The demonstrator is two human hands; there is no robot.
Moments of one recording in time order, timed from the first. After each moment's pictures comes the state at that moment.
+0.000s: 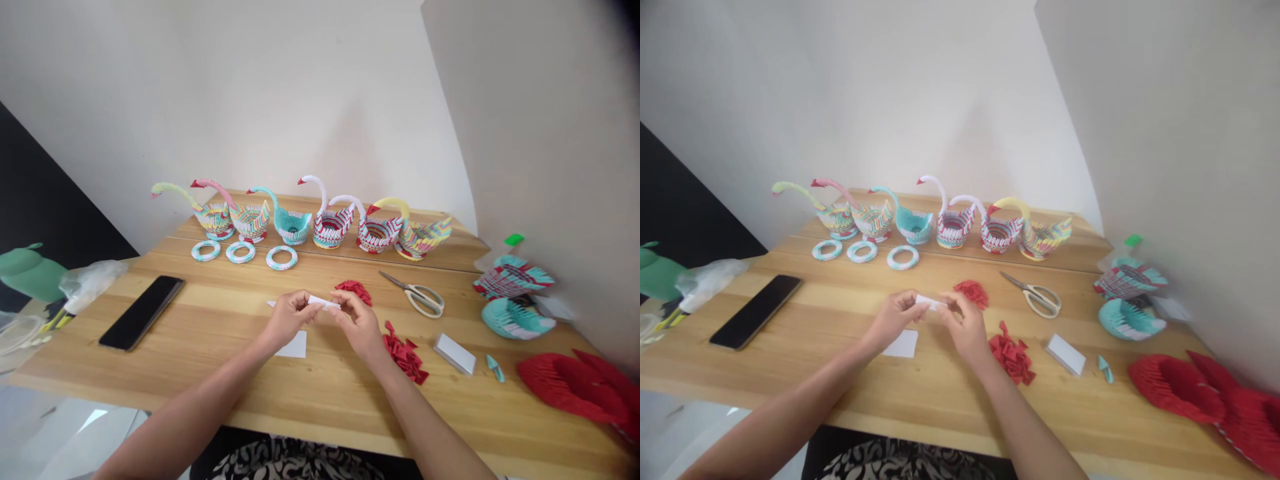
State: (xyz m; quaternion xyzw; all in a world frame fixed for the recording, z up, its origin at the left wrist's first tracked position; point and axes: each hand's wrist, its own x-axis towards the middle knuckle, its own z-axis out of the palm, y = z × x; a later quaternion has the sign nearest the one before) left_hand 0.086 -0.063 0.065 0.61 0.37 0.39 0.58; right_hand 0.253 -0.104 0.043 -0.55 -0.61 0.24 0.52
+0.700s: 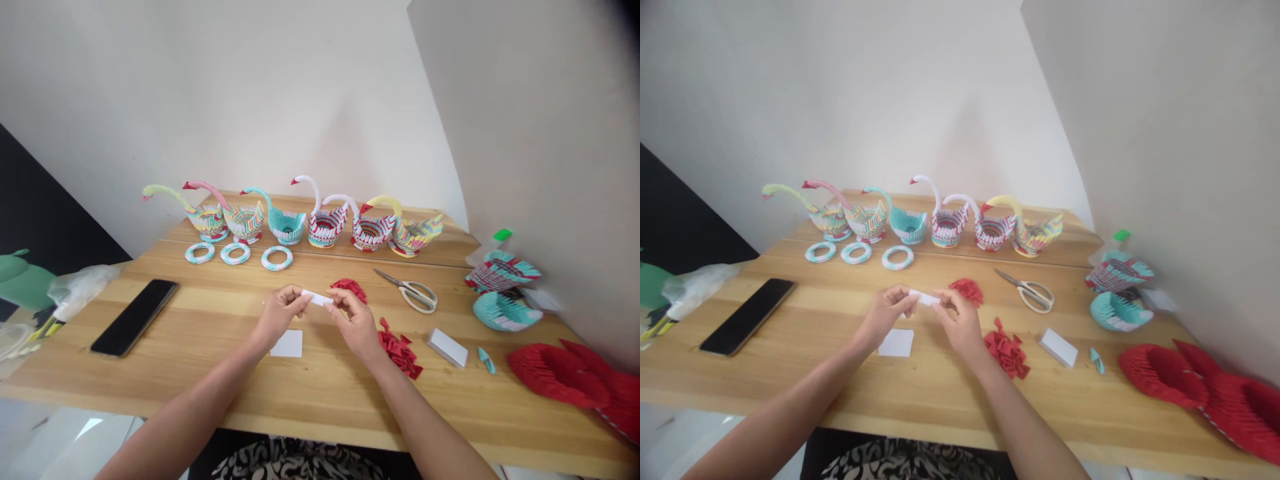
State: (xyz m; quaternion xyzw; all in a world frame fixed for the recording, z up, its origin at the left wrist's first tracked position) left_hand 0.082 -0.057 0.065 0.58 0.39 0.42 0.58; right_hand 0.250 -0.105 0.049 -0.54 -0.60 0.26 0.54
